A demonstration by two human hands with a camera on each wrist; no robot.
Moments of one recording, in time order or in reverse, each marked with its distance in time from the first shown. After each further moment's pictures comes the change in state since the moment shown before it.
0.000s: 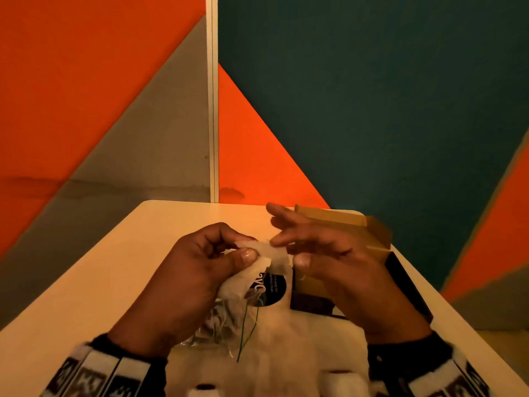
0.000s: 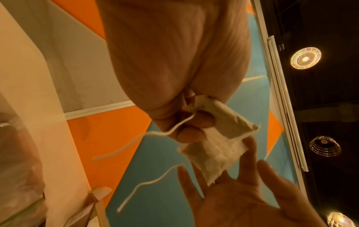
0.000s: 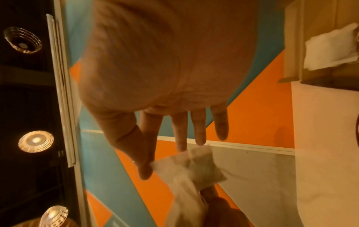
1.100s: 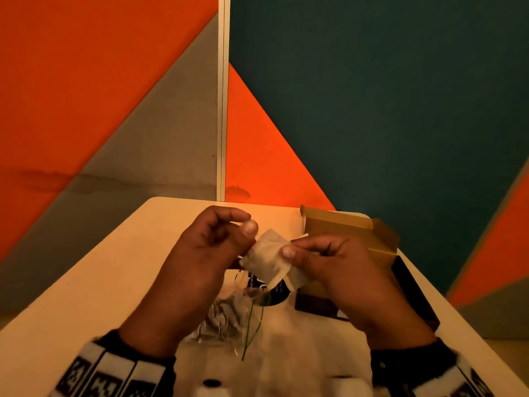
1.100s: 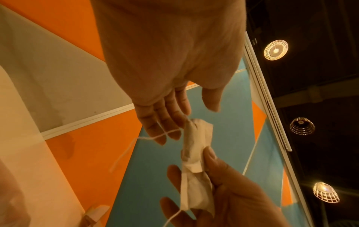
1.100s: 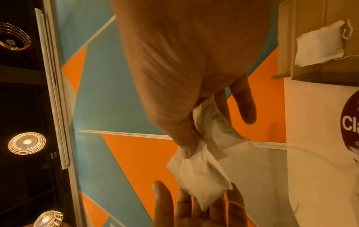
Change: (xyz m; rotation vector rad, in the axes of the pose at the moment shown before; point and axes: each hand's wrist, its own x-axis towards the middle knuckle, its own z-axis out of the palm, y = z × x) left_hand -0.002 0.007 0.001 0.204 0.137 0.117; right_hand 0.011 0.007 0.012 -0.063 0.202 0.292
